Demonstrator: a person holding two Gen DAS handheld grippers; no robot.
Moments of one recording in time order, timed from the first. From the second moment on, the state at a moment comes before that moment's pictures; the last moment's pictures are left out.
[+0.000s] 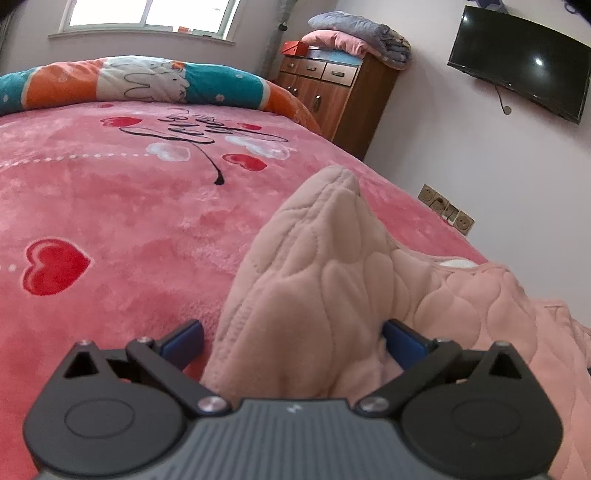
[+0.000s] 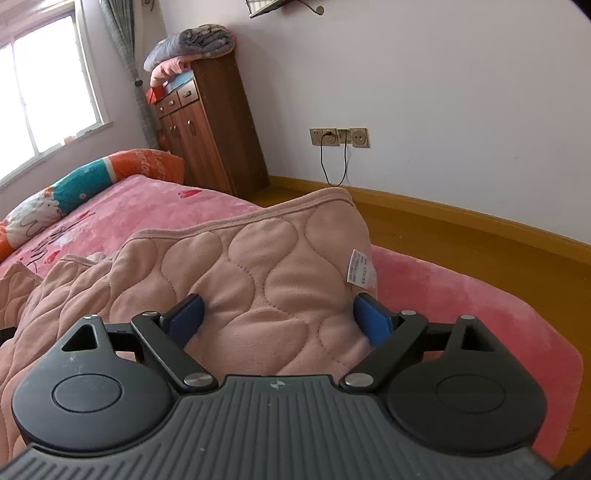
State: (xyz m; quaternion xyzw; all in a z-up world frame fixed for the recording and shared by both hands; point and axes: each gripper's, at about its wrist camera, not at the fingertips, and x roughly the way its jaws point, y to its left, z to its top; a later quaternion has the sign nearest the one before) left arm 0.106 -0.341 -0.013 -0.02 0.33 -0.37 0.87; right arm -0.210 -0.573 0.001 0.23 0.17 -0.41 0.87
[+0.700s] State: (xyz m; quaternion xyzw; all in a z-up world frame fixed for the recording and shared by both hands) left arm -0.061 -0.153 0.095 0.03 0.28 -0.35 0.89; right arm -0.284 -0.389 0.079 0.21 0.09 -0.43 0.87
